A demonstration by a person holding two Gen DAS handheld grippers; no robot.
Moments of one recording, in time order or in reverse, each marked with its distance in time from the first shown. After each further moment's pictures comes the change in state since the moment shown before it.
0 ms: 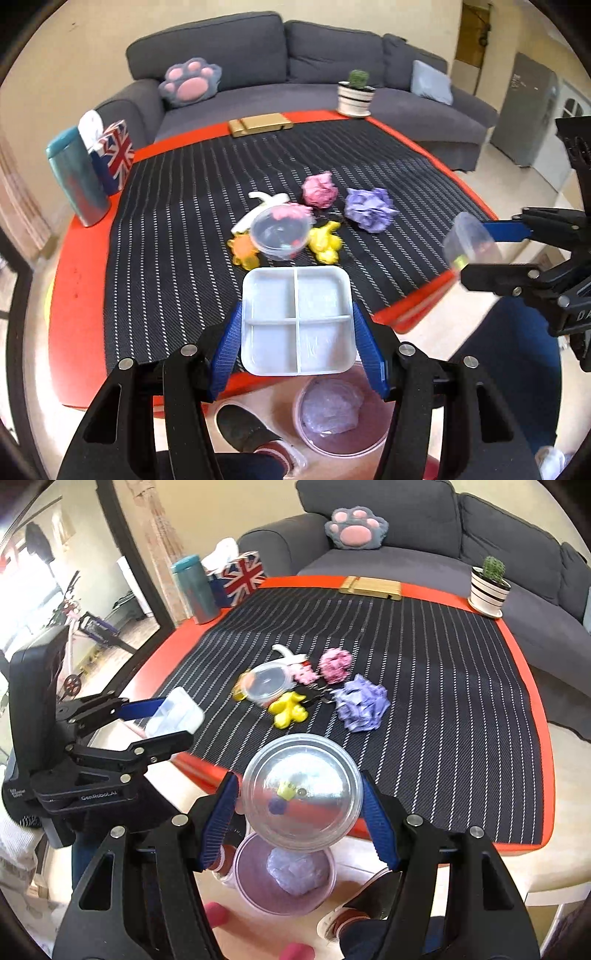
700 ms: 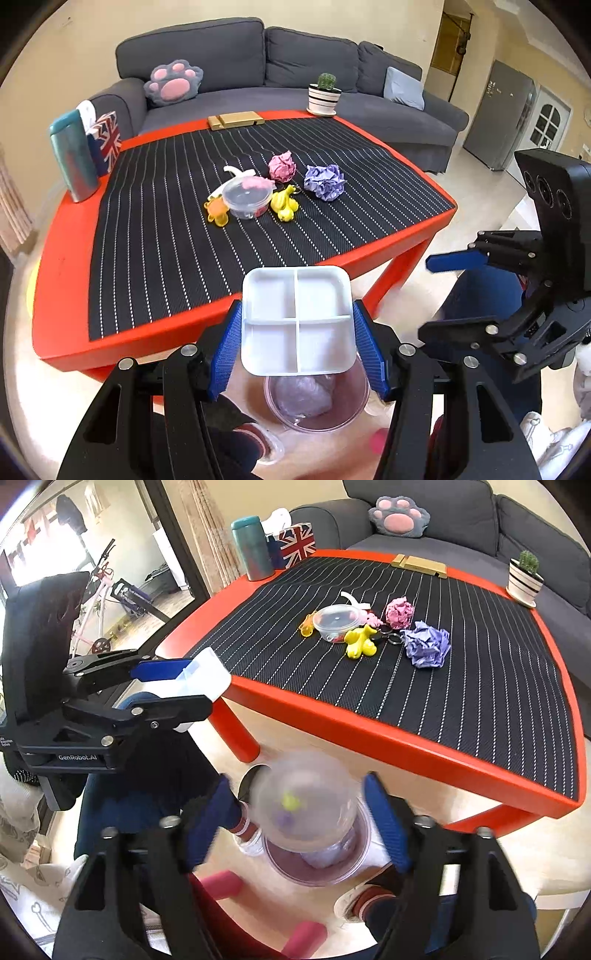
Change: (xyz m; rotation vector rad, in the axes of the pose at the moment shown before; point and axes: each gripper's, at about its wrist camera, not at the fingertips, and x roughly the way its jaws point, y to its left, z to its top) left arm -0.035 -0.010 -0.055 -0.005 -0.022 -0.097; right arm 0.005 0.039 -0.058 -0.061 0.055 0.089
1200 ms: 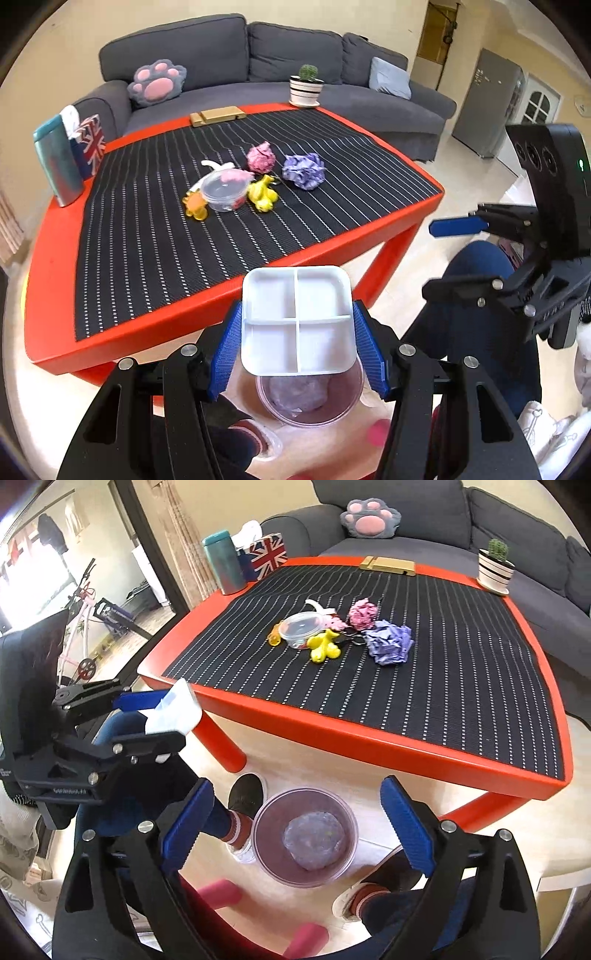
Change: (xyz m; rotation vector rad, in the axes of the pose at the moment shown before) left arm 0.008 -0.017 -0.003 0.054 0.030 -0.037; right arm -0.017 -0.022 -0.004 0.073 -0.036 -0.056
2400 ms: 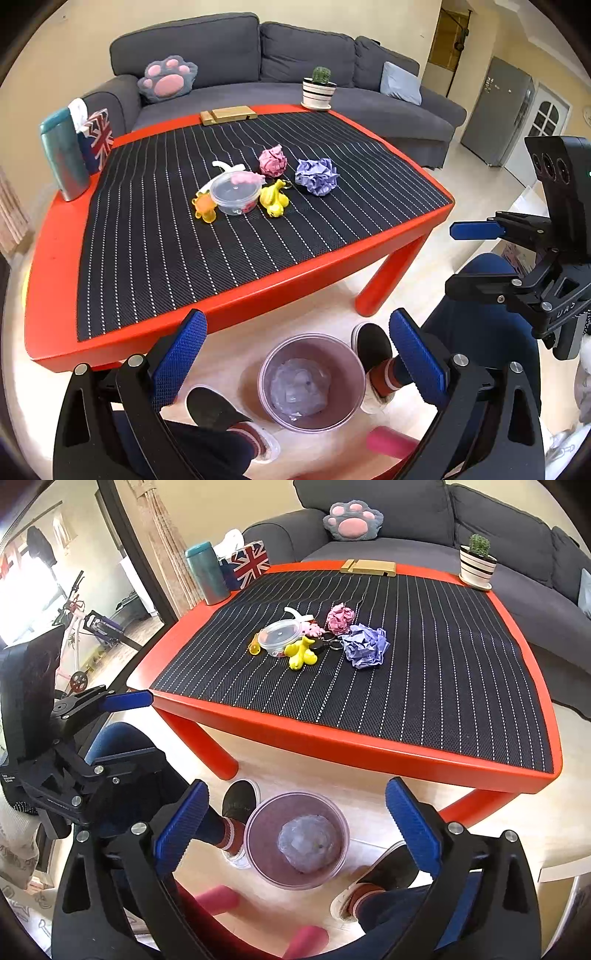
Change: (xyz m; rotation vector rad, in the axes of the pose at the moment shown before) left arm 0.001 0.007 0.008 -0.050 -0.013 0.027; right arm -0.008 -0.013 0.003 0.038 -0.019 -0.017
